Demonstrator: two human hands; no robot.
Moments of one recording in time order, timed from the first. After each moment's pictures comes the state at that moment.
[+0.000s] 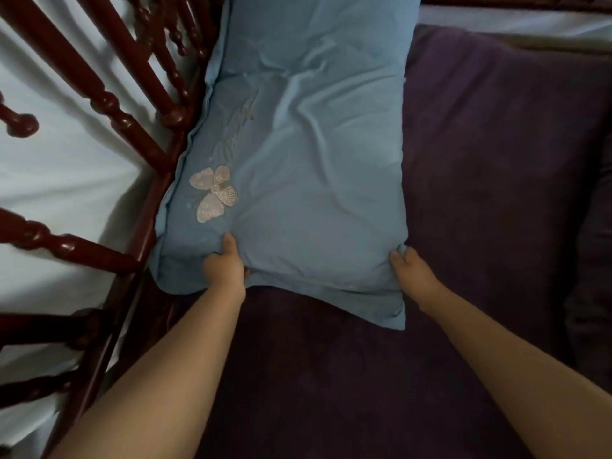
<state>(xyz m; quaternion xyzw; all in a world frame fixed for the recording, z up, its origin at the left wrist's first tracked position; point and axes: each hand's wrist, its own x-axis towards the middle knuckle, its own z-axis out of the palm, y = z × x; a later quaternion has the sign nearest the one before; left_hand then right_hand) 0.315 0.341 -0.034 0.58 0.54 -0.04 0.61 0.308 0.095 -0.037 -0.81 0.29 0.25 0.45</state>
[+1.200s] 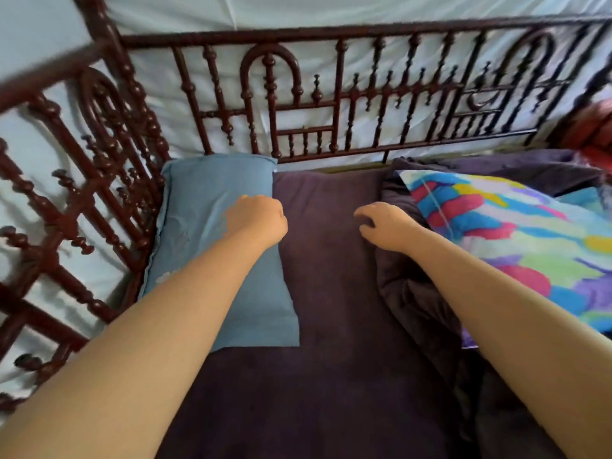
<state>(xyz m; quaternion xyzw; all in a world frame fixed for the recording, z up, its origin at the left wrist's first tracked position) 0.181 0.170 0.328 0.99 -0.13 -0.02 0.05 0.139 -0.030 0.307 -0.99 0.03 0.06 0.13</state>
